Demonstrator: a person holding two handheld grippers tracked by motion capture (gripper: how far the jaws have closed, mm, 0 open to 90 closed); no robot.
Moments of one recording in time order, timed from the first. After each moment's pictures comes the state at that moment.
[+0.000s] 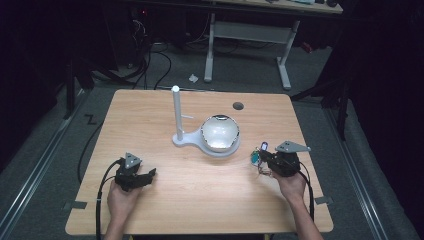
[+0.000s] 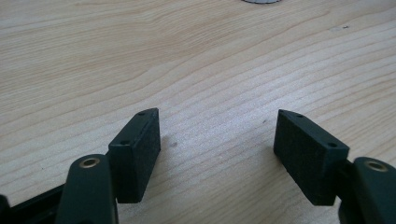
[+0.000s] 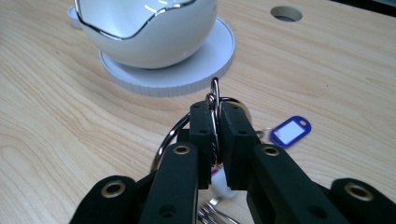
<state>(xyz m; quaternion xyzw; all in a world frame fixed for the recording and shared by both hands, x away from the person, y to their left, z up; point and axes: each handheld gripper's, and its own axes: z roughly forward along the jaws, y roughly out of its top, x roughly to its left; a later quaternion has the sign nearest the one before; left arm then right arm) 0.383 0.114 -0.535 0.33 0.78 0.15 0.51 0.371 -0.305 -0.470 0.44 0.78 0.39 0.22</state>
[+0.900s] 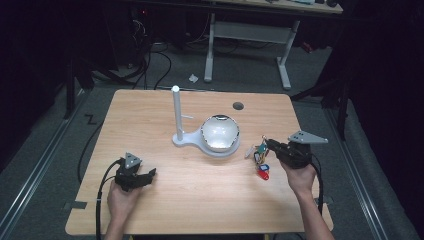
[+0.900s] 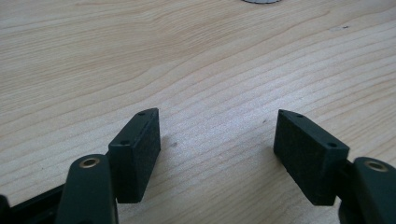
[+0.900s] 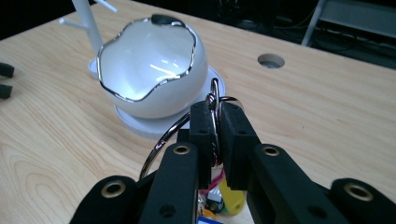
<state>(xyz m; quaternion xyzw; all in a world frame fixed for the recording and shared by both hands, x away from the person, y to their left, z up) 0.383 0.114 -0.535 0.33 0.78 0.15 0.51 0.370 -0.319 -0.422 0.43 0.75 0.44 0.23</state>
